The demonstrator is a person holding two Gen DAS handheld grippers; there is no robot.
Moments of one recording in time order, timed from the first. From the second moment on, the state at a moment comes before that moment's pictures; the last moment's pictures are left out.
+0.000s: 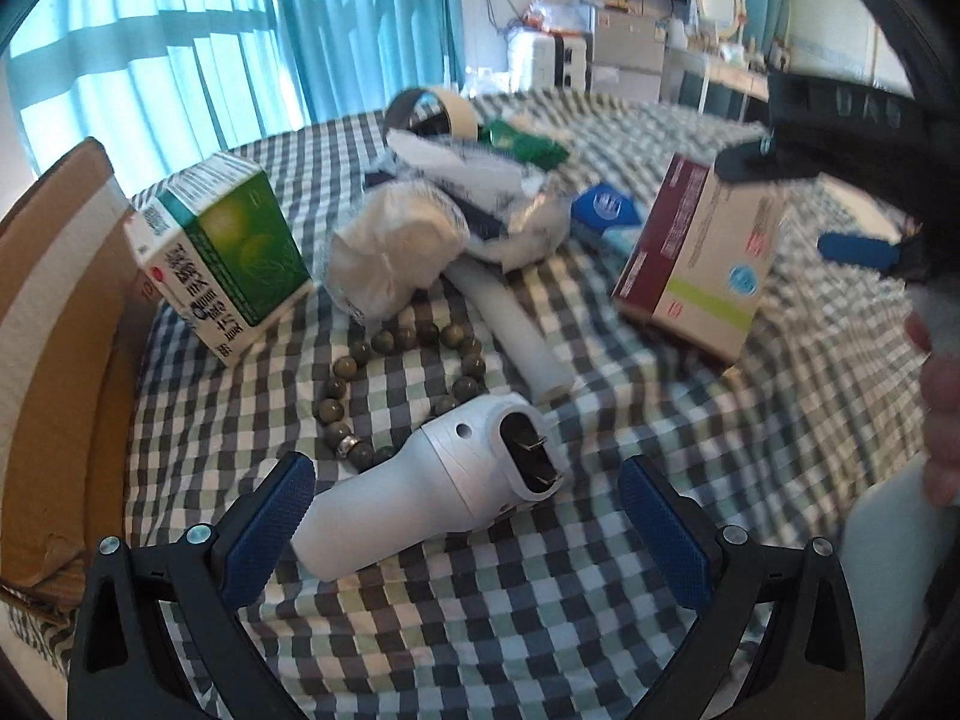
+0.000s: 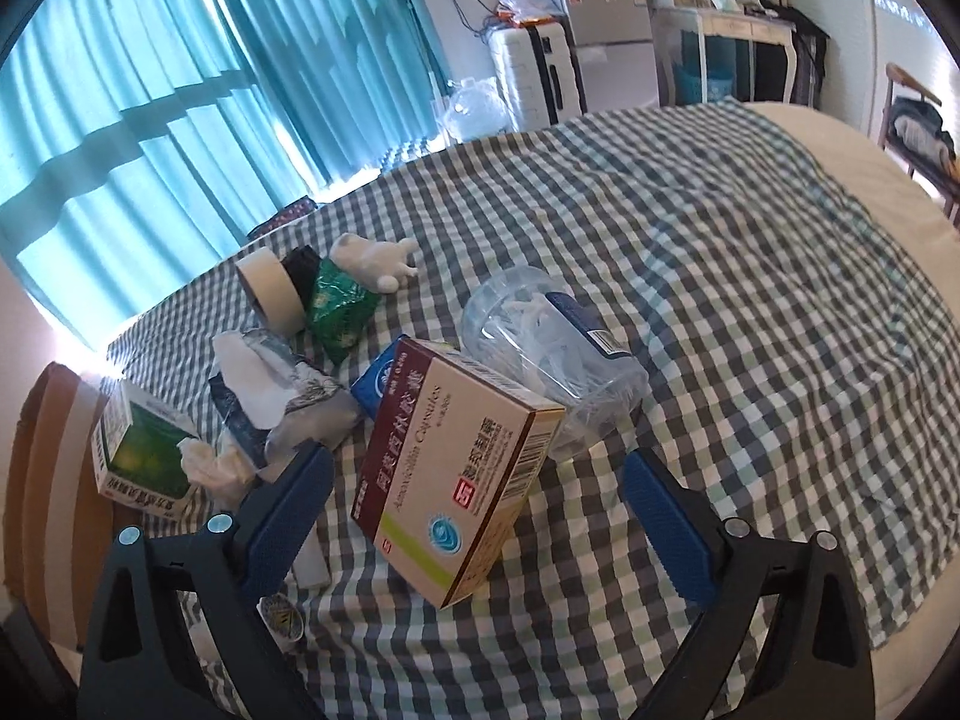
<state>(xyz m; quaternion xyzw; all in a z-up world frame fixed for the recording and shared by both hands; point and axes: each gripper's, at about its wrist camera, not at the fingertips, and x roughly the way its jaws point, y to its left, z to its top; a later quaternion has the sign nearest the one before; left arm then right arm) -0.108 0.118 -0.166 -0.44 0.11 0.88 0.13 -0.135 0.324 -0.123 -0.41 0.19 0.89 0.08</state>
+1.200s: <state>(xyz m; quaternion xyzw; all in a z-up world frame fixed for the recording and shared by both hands) -0.126 0.097 -0.199 -0.50 0.07 0.85 0.12 -0.161 0.328 -0.197 -0.52 0.42 0.74 -0.04</state>
